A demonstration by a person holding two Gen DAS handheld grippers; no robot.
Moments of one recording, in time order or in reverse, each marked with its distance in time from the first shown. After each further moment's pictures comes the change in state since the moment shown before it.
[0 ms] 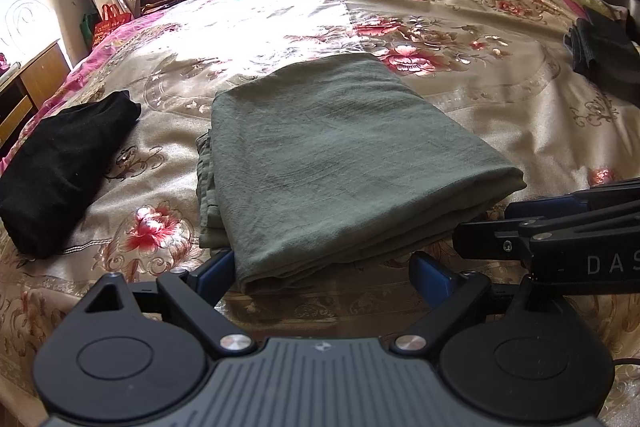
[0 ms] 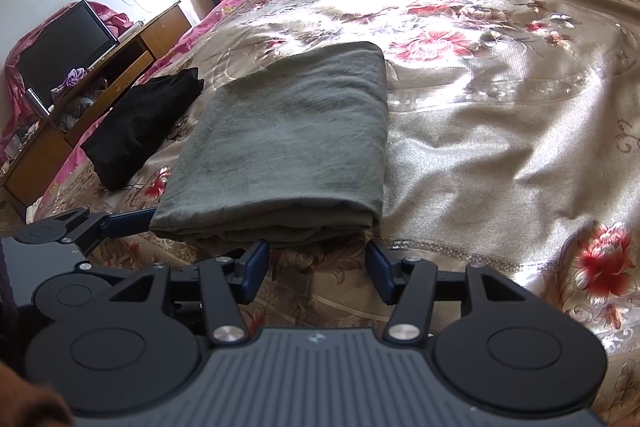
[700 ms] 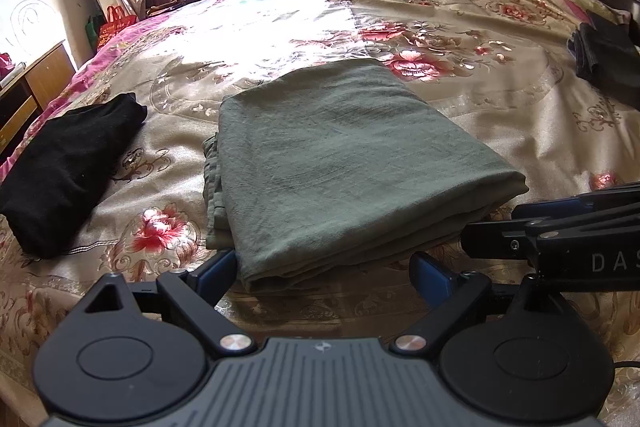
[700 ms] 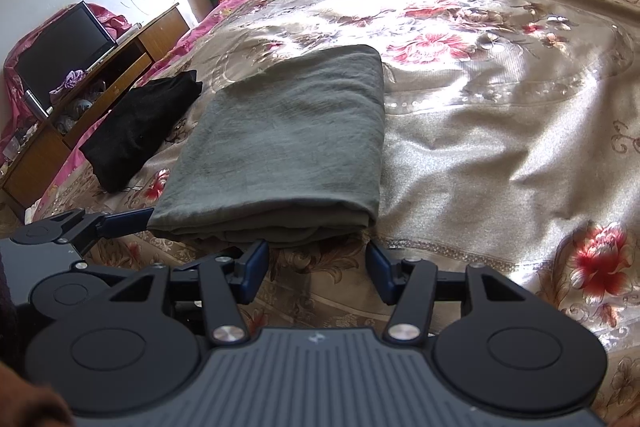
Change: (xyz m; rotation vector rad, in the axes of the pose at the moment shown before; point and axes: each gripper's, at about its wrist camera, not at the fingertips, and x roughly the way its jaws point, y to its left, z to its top) left arm -0.004 0.002 0.001 -0.013 -0.013 0.014; right arm -0.004 -0.001 0.001 0.011 -0.010 -0.011
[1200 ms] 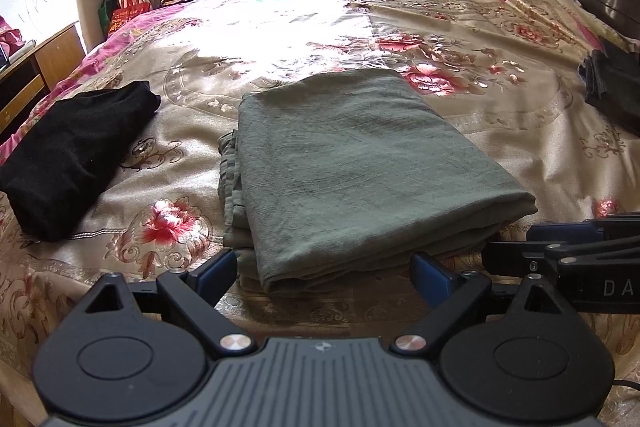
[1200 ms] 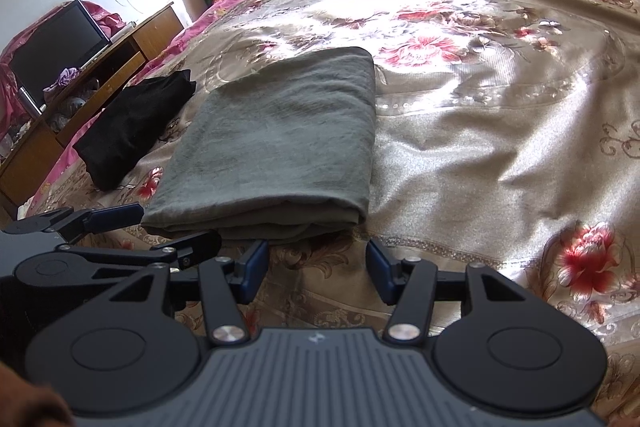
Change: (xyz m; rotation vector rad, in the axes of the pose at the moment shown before) left arm -0.003 0.014 0.000 -0.074 -0.011 -0.011; right arm -0.003 0.003 -0.003 -0.025 0.002 -0.030
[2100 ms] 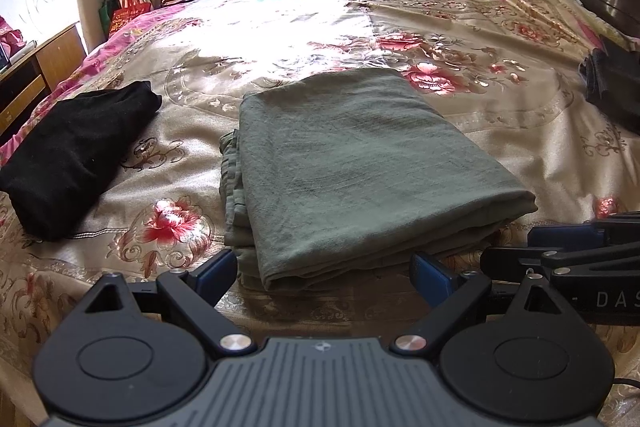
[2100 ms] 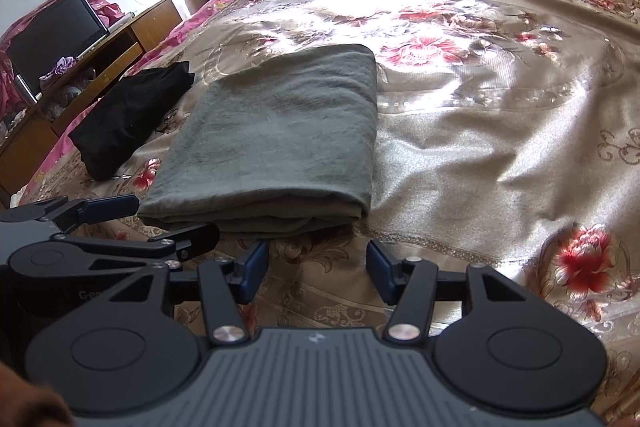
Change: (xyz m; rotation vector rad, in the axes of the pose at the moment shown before) left arm 0.000 0.000 0.000 0.001 0.001 0.006; right arm 0.001 0.004 -0.001 -0.025 0.007 -0.019
